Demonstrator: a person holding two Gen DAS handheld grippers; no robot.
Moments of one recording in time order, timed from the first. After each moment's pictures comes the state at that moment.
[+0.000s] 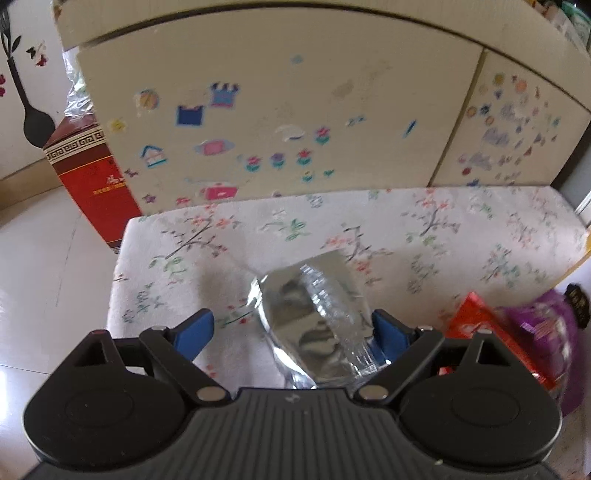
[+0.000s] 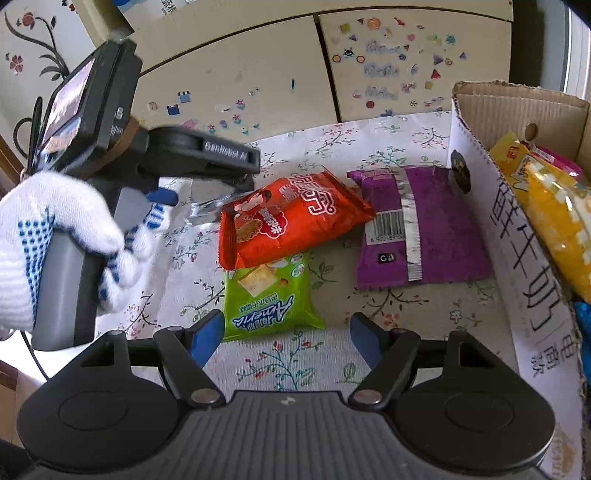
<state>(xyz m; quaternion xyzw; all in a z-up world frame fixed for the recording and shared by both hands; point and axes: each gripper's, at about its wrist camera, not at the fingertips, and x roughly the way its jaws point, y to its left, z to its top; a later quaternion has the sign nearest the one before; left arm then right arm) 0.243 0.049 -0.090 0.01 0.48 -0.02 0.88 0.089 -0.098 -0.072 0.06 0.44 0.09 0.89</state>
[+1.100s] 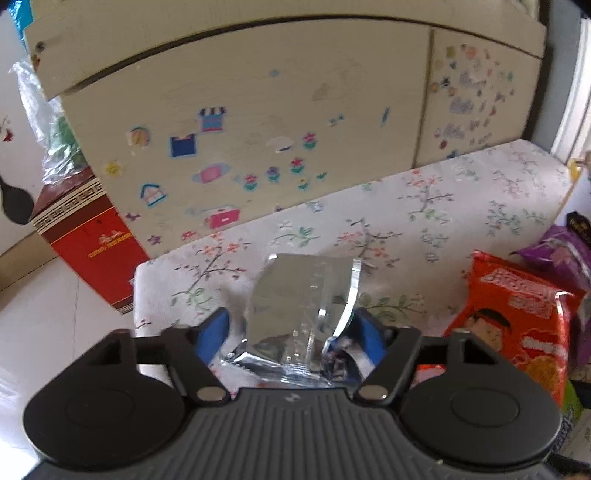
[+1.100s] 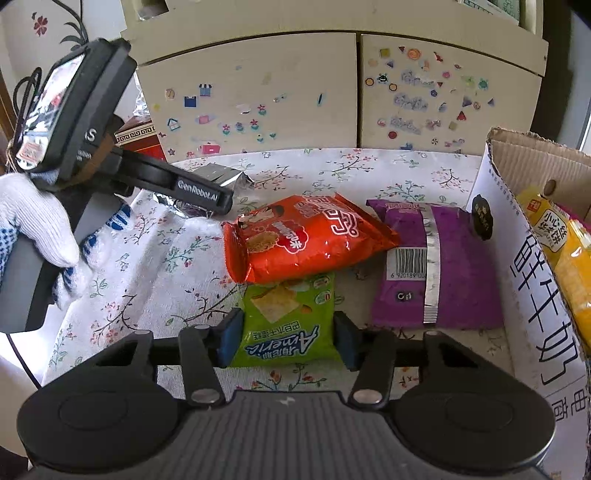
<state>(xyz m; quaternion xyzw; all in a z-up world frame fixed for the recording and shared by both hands) 0.238 0.064 -0.089 0.11 0.42 -0.10 0.89 0.094 -0.079 -0.075 -0.02 0.41 0.09 0.91</state>
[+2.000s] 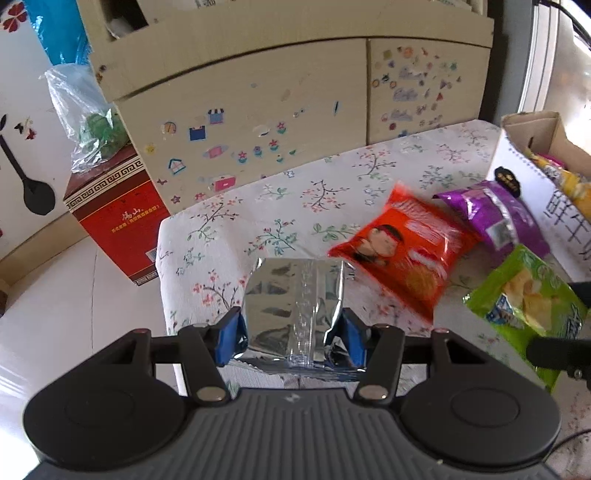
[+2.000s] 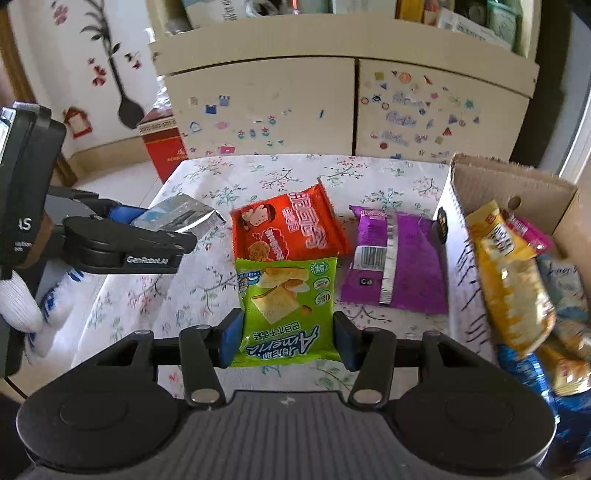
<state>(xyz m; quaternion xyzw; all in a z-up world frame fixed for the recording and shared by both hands) 0.137 0.059 -0.049 0.13 0.43 -0.09 0.89 0.053 -0.088 -0.026 -0.05 0.44 0.12 0.89</state>
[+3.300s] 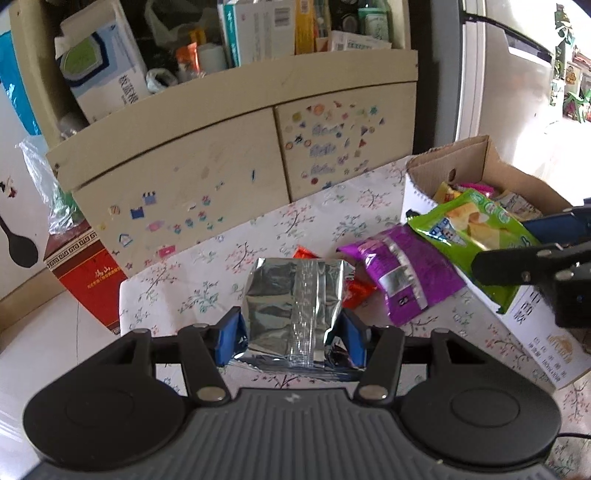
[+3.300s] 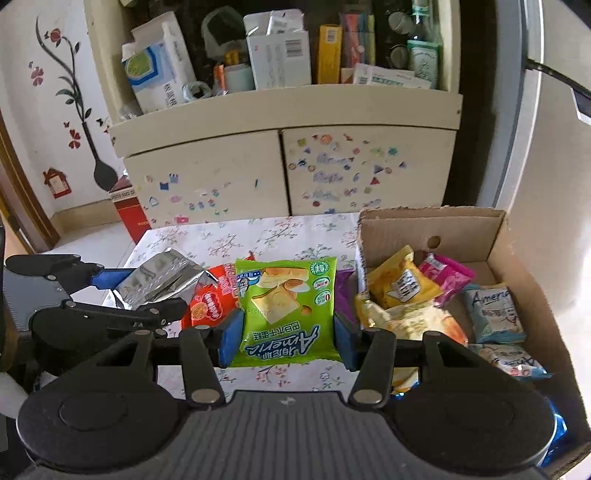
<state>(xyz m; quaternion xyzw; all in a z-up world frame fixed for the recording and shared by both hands) 0.101 -0.015 -0.011 0.14 0.36 -0.14 0.91 0.044 -0.147 0.008 0.00 0.36 0.06 0.93</state>
